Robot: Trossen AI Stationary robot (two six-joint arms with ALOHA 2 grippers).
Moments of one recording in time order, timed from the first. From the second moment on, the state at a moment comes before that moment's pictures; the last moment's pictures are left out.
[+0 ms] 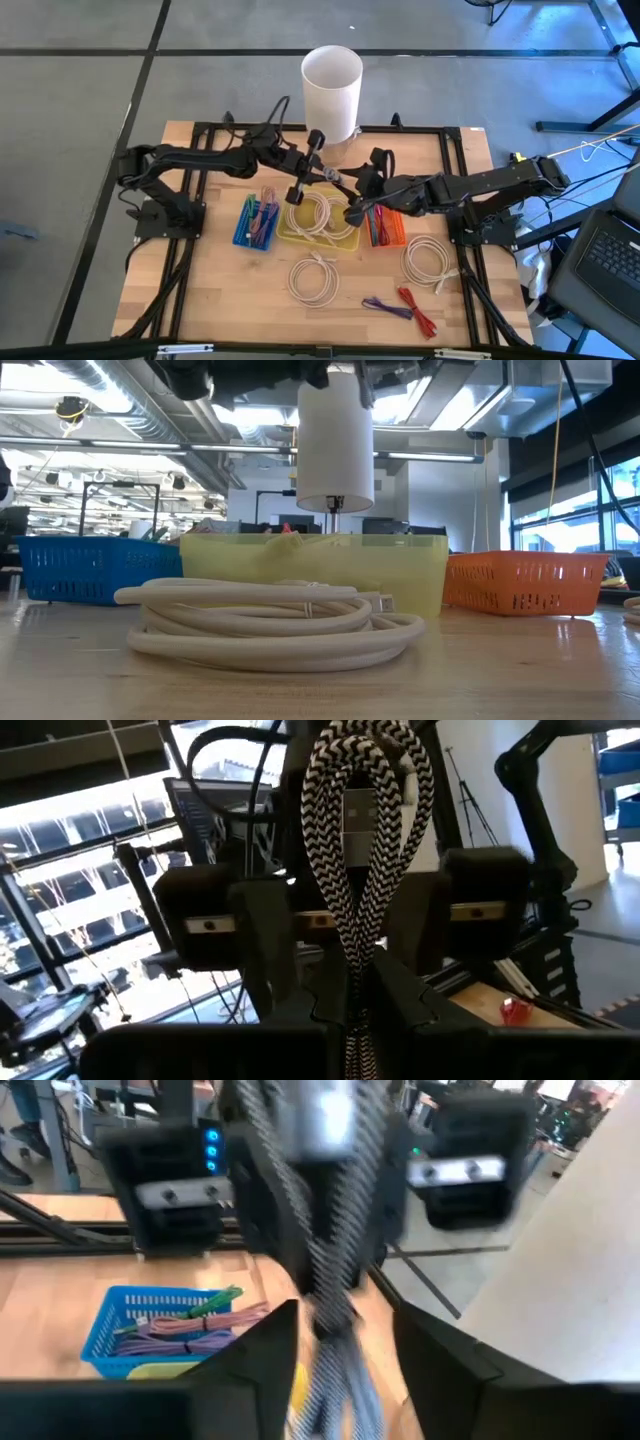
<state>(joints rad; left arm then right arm) 0.28 1.53 0.99 0.73 0.63 0.22 0.22 1.38 1.15 -0.10 0.63 -0.03</state>
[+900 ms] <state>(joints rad) 0.24 1.14 1.04 -0.30 -0.04 0.22 0.30 1.17 1.17 -0.75 0.94 0.48</state>
